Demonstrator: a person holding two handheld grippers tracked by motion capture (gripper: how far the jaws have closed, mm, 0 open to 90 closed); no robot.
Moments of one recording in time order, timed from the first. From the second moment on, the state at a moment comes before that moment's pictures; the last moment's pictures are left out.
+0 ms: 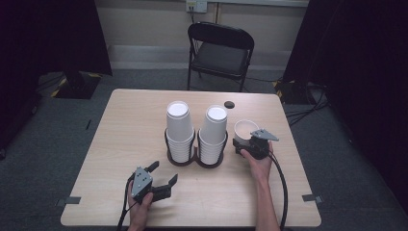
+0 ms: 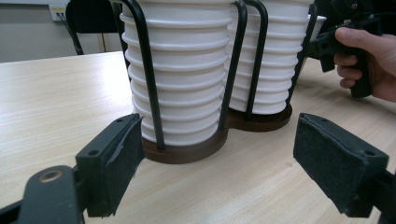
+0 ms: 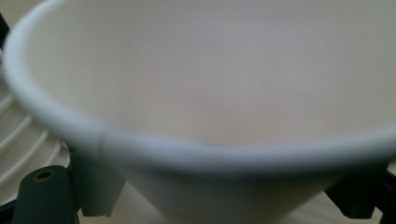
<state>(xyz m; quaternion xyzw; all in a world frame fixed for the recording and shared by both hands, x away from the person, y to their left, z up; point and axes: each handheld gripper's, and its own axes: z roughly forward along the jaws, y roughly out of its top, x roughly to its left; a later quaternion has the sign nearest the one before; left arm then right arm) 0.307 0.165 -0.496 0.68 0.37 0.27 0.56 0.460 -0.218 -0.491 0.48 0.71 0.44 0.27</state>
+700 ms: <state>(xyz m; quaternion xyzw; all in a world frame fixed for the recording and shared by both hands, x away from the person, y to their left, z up) 0.307 0.162 -0.496 0.68 0.40 0.29 0.55 0.389 -0.223 -0.478 0.48 0.67 0.48 0.29</state>
